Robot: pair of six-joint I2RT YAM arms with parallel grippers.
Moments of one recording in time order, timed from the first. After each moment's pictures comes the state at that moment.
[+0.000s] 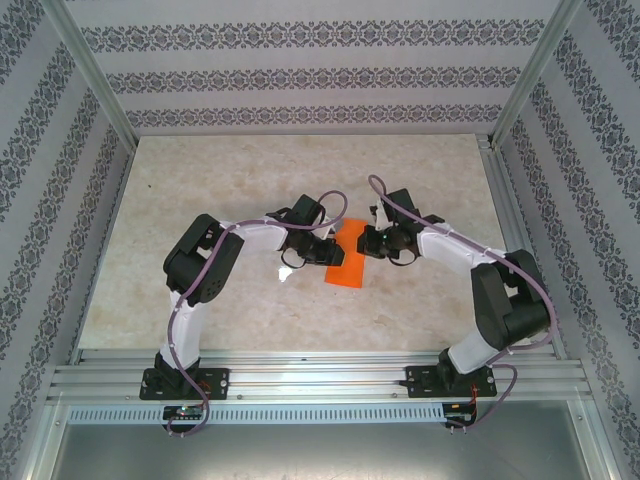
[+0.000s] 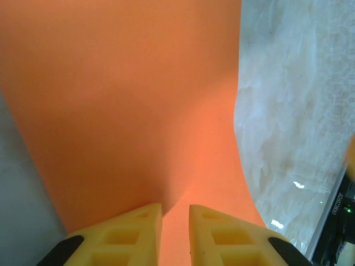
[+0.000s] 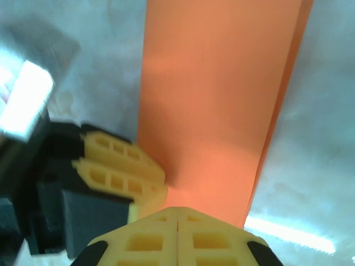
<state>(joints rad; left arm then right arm) -0.64 2.10 1.30 -0.26 0.66 -0.42 0.39 1.58 0.89 -0.39 -0.40 0.48</state>
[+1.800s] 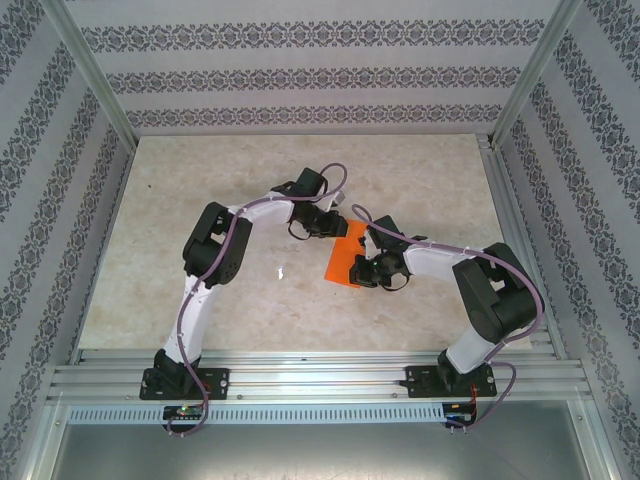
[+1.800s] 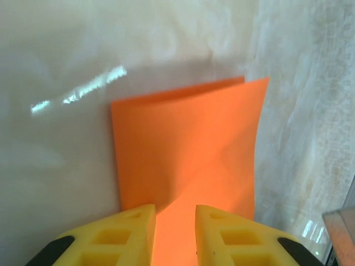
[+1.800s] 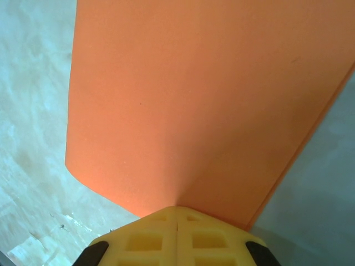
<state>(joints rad) -0.54 2.34 1.73 -0.44 0.67 -0.40 0.47 1.65 0.76 -0.33 -0.42 0.52</state>
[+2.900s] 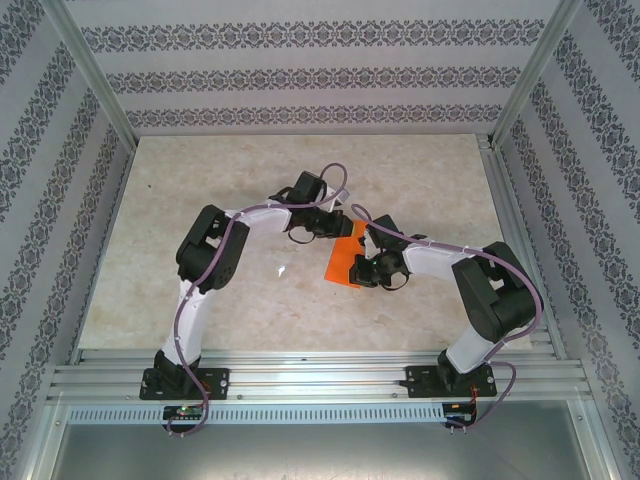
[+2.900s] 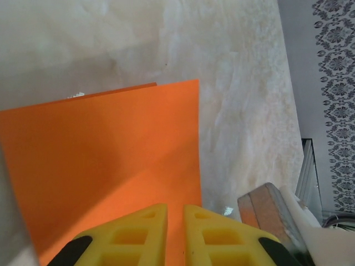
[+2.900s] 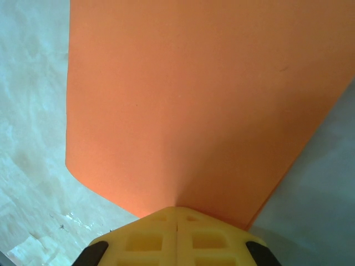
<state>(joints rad) -0.57 2.26 1.57 -0.17 0.78 -0.50 0.47 1.65 0.78 -0.35 -0.42 0.52</state>
